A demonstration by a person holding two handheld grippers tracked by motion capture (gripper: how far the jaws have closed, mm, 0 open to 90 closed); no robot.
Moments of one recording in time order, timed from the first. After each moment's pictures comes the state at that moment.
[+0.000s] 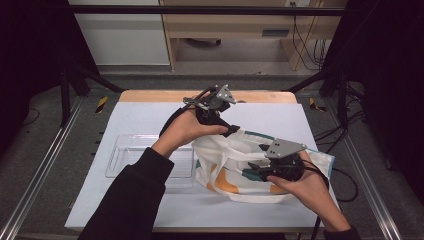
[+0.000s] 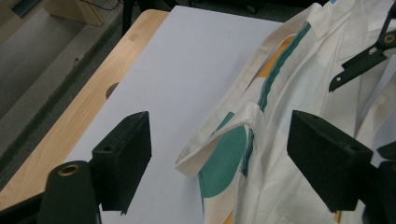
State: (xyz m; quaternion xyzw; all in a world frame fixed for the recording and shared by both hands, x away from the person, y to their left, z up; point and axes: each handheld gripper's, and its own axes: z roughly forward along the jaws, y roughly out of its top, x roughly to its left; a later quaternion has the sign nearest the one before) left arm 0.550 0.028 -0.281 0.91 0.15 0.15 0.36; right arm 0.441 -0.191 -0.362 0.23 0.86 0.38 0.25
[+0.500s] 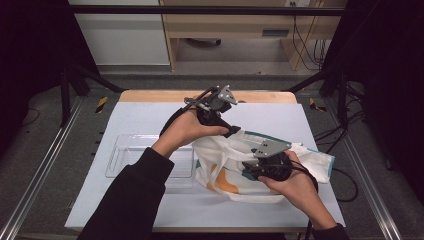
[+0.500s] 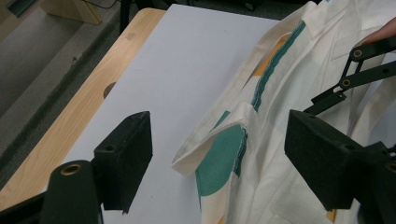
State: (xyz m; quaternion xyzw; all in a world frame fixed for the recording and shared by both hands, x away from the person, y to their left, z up) left arm 0.547 0.026 -0.279 0.91 0.14 0.15 0.35; right arm 0.450 -0.174 -0.380 0.26 0.86 0.36 0.24
